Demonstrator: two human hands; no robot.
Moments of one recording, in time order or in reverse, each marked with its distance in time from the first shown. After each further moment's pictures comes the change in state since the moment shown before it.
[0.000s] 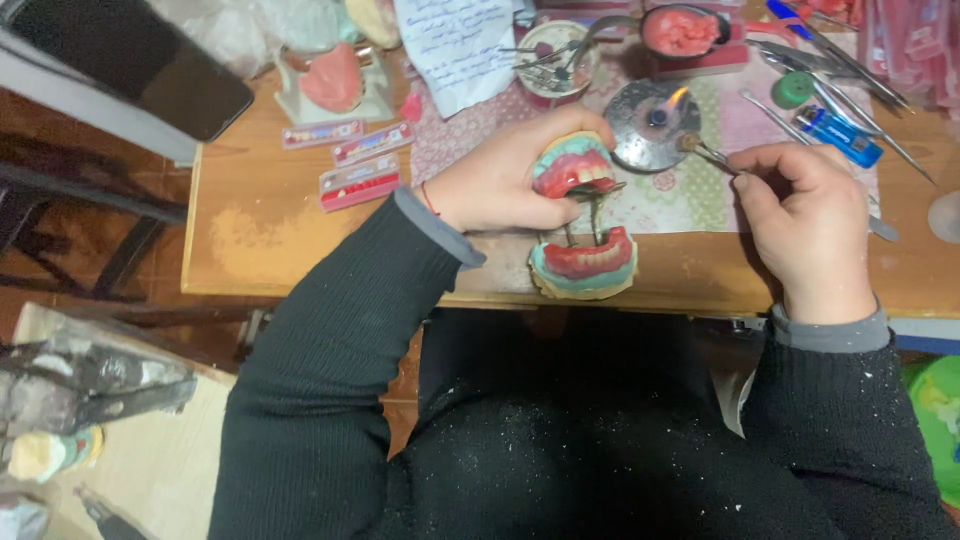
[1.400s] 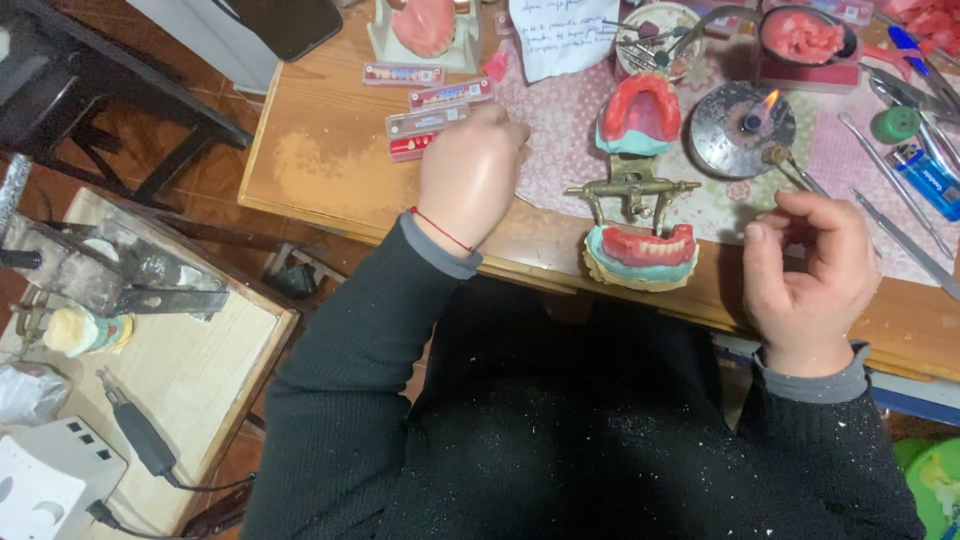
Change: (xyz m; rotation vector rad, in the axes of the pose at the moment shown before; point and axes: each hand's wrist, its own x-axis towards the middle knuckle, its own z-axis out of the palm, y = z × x) left_hand -0.081 0.003 0.017 0.999 0.666 -0.307; right_hand -0.033 -0.035 0.029 0.271 0.105 -0.243
